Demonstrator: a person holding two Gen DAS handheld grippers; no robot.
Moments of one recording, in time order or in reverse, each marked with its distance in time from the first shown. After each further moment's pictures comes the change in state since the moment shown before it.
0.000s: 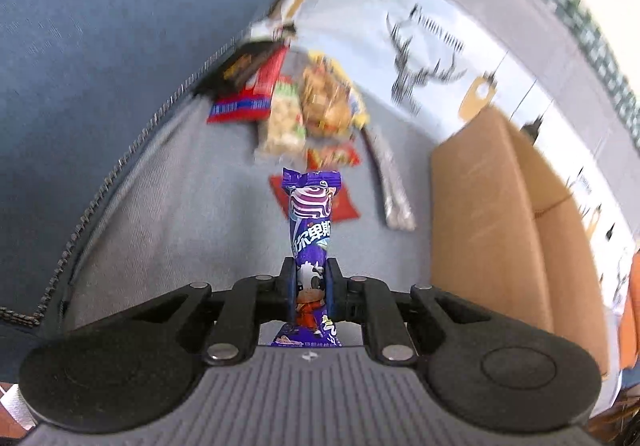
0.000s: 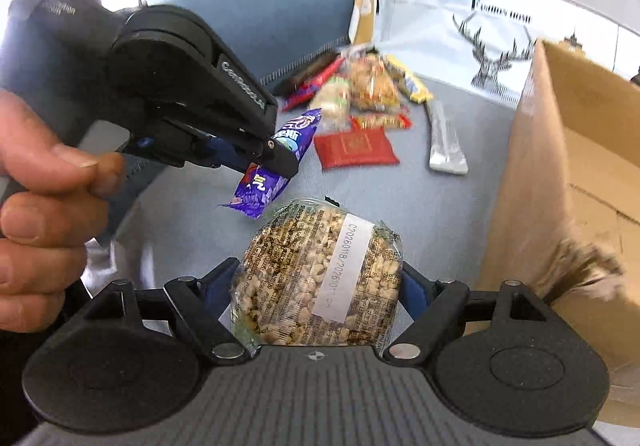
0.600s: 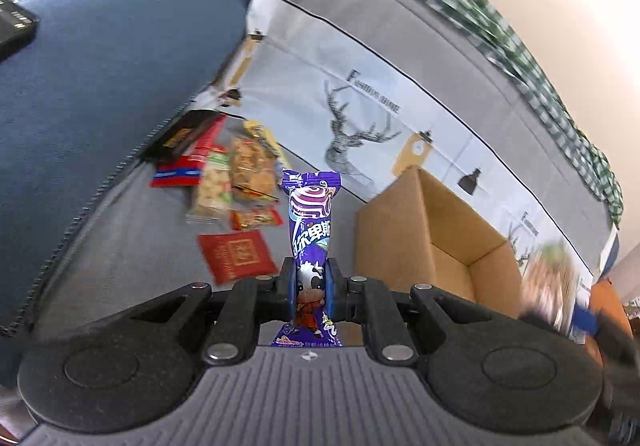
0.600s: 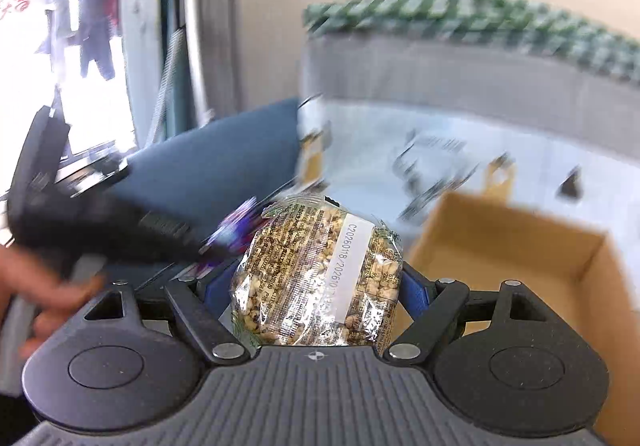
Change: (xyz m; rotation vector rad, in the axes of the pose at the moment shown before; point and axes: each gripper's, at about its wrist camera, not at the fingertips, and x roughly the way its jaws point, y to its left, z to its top) left arm -0.041 -0.049 0.006 0.003 -0.153 -0.126; right arm -0.115 -0.068 0.067 -0.022 -0.299 -0.095
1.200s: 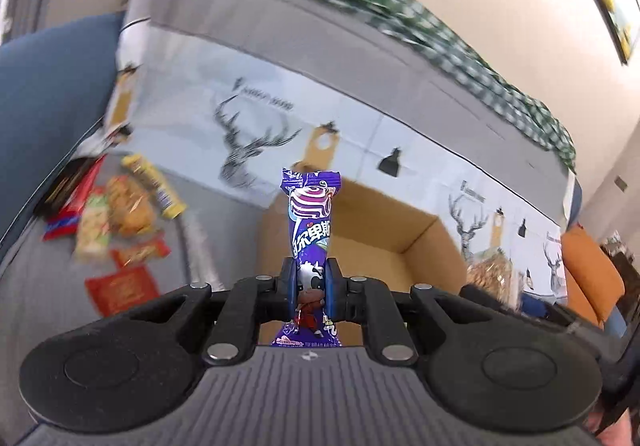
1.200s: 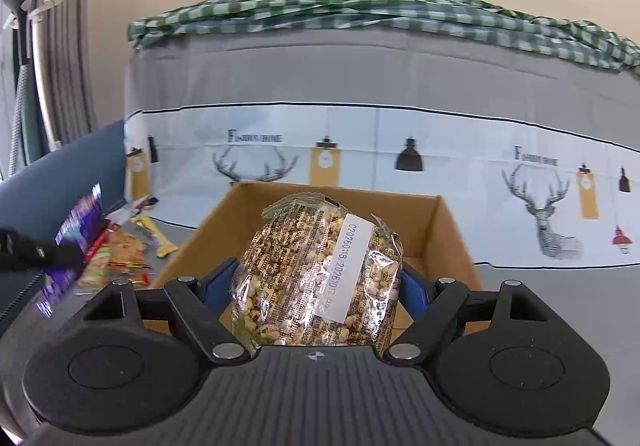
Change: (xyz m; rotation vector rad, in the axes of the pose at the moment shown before) left arm 0.021 -0.108 -0.004 0.223 -0.032 -0.132; right arm -0.004 -0.131 -0.030 0.172 -0.003 -0.349
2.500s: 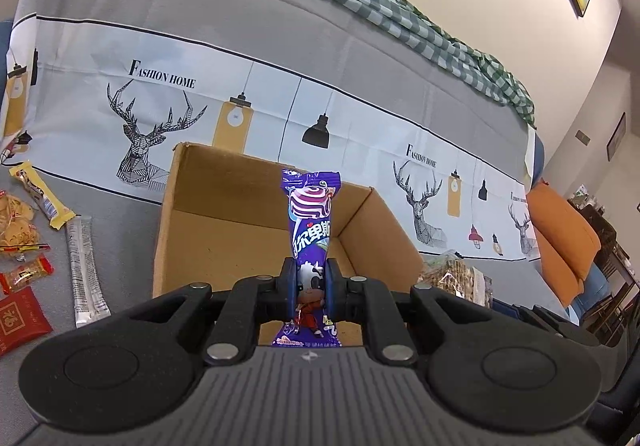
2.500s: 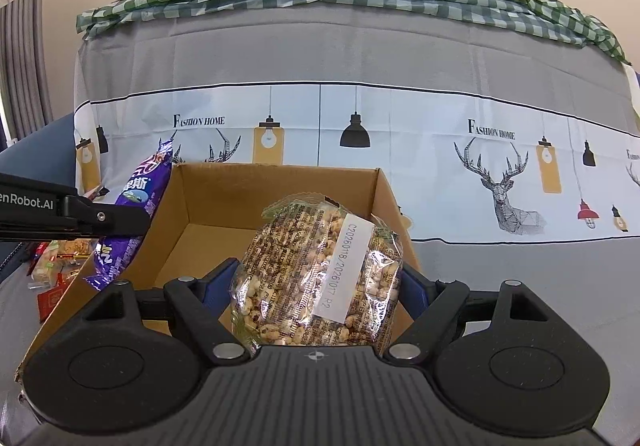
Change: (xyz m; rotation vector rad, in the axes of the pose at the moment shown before) left arm 0.080 -0.070 -0.011 0.103 0.051 -0.138; right arm 0.004 -0.036 -0.016 0.041 0.047 -0.105
